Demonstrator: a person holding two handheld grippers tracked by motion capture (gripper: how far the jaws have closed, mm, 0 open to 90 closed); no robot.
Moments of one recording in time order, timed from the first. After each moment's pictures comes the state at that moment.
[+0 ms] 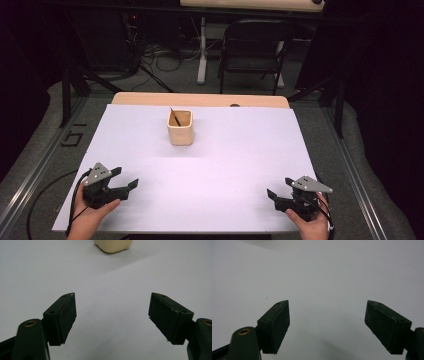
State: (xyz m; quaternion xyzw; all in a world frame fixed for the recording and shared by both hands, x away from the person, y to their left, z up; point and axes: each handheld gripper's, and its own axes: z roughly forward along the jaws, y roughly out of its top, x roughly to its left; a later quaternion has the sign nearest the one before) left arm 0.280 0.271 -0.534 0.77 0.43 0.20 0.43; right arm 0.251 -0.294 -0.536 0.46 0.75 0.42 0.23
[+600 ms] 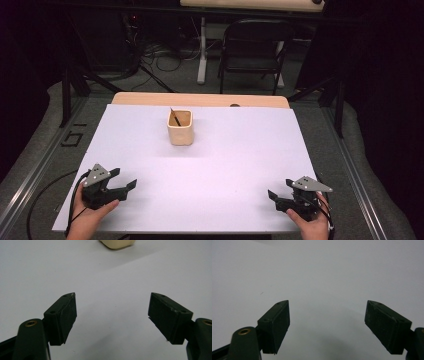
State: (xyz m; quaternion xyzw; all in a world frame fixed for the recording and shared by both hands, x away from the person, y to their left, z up) left arm 0.281 0.277 -0.540 0.77 0.43 0.20 0.42; right arm 0.253 -0.298 -0.543 0.47 0.75 0.41 0.22
